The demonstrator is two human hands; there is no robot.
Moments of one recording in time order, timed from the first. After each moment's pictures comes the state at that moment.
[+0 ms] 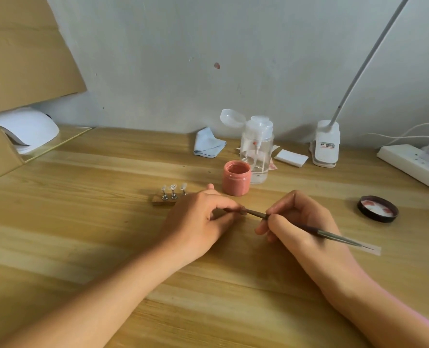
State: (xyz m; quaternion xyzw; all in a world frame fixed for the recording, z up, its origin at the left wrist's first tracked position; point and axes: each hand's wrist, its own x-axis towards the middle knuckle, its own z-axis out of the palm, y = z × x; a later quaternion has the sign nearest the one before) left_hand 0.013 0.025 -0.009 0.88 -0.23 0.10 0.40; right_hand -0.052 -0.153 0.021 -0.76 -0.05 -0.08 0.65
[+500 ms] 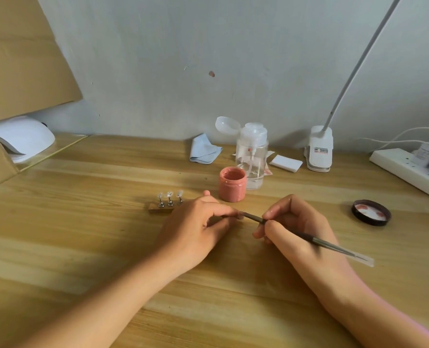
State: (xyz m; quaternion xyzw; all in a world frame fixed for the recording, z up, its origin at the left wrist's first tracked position) left_hand 0.014 0.026 -0.010 0.89 -0.23 0.09 0.39; right_hand -0.053 -0.154 0.021 -0.75 -0.06 -0.09 0.65
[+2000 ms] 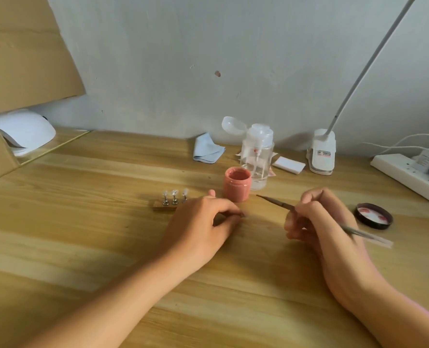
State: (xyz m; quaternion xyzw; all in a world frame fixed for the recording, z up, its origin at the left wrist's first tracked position) left_hand 0.008 0.021 -0.007 0.88 -0.21 0.16 0.39; right_hand -0.045 -0.169 0.021 -0.69 -0.02 -0.13 0.72
